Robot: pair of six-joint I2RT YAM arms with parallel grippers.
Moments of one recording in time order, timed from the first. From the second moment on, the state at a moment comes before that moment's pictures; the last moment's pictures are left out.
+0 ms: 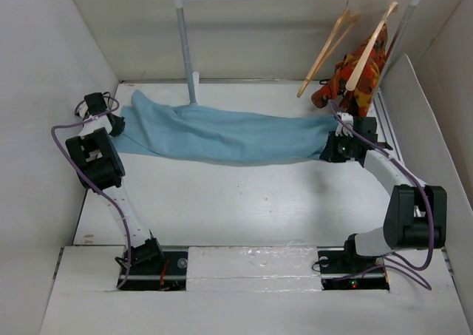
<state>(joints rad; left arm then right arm) 0.40 2.14 1.56 -0.30 -0.04 -0.79 -0.05 1.42 0.88 -0.33 -0.43 0.00</state>
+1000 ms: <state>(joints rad) 0.40 2.13 1.55 -0.31 -0.06 -0.76 0.00 1.44 0.88 -0.36 -0.45 -0.05</state>
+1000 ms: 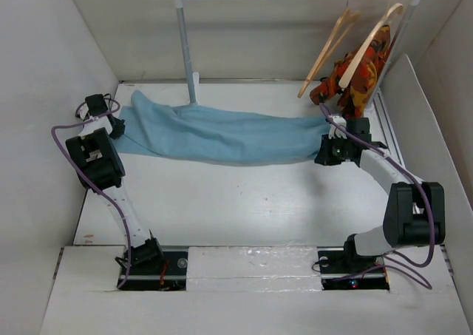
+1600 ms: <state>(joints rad) 0.40 1.81 1.33 -0.29 -0.18 -0.76 0.05 1.48 0.87 -0.35 -0.46 -0.05</state>
